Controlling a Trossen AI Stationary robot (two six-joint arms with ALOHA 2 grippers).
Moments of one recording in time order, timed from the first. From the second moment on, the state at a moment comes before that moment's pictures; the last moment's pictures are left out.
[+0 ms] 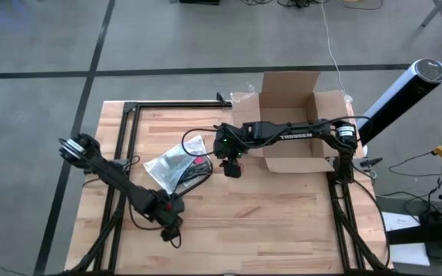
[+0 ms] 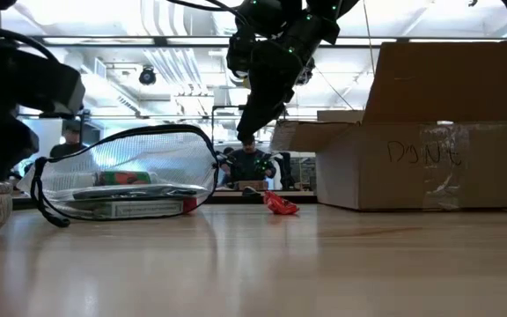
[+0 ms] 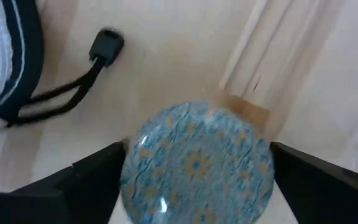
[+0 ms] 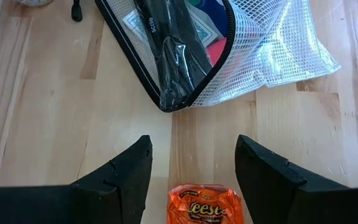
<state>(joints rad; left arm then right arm) -0.62 1.60 0.83 -0.60 -0.05 -1.04 -0.14 1.90 1.53 -0.60 -0.17 -0.16</state>
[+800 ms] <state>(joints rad) -0.52 1.62 1.00 -0.62 -0.39 -1.03 -0.15 1.90 1.53 -0.60 -0.16 -0.23</state>
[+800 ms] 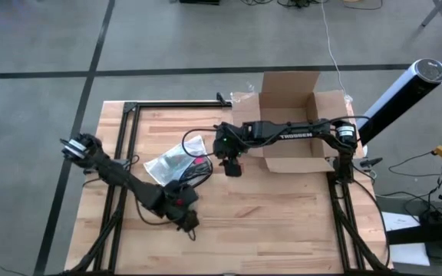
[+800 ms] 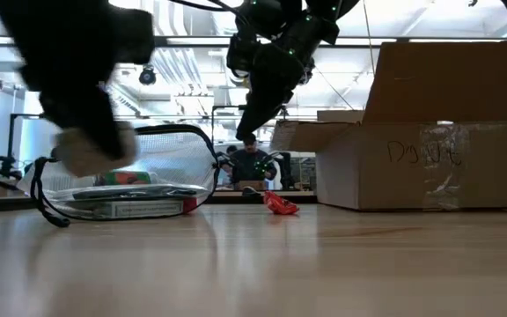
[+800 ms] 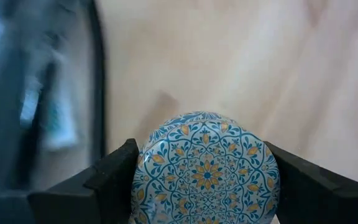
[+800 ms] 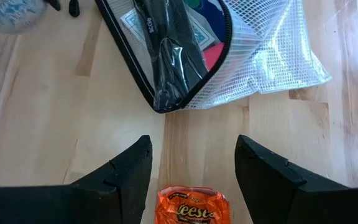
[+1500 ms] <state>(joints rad) -0.16 1.64 1.00 -0.76 -0.51 -1.04 -0.21 1.90 1.53 -0.63 -0.16 -0.26</state>
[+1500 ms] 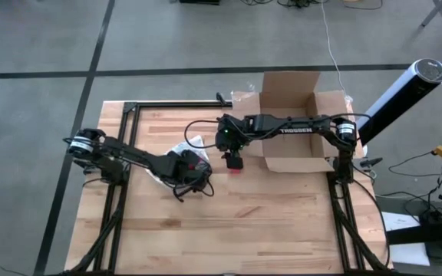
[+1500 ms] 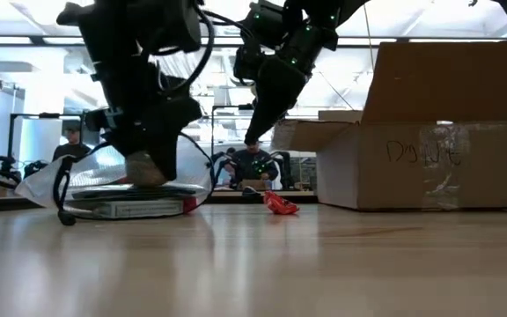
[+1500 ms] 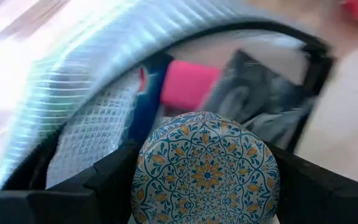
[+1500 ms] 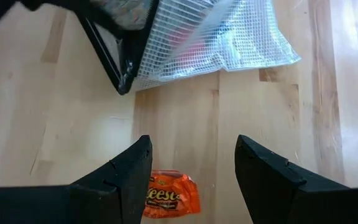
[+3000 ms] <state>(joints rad) -0.12 1.74 1.08 -0.83 -0.71 -1.31 -0.21 1.90 1.53 -0.65 -0.17 -0.26</state>
